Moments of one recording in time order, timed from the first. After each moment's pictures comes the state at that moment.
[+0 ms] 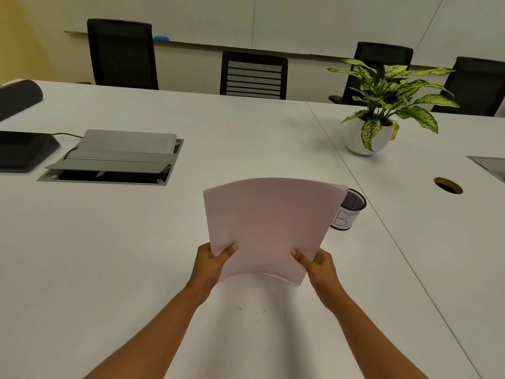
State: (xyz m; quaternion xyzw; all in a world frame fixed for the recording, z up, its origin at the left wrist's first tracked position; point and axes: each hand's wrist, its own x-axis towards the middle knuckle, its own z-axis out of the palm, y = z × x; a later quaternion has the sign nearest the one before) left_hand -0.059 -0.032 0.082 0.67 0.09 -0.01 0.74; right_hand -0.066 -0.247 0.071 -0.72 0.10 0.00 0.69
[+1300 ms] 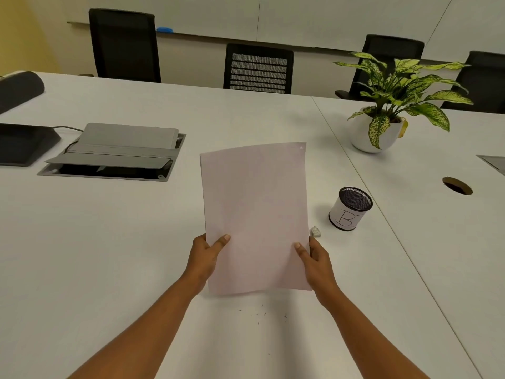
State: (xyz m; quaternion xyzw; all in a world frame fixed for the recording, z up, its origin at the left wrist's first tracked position) left_hand -0.035 -0.022 0.075 0.70 0.15 -0.03 0.70; right_hand -0.054 -0.236 0.074 -0.76 0.11 -0.01 0.64
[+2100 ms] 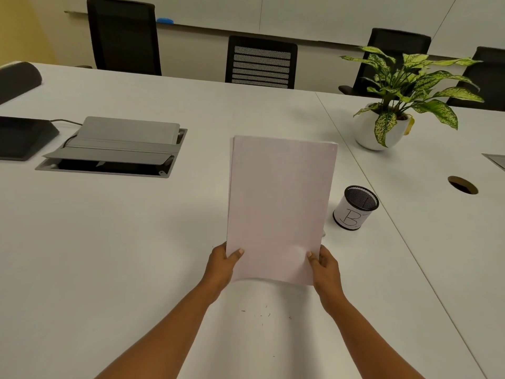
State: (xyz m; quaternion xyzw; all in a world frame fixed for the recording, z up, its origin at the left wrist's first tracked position) left_hand -0.038 -0.038 0.049 0.73 0.12 -0.10 0.67; right_hand -0.049 -0.244 0.044 -0.74 0.17 -0.03 0.65
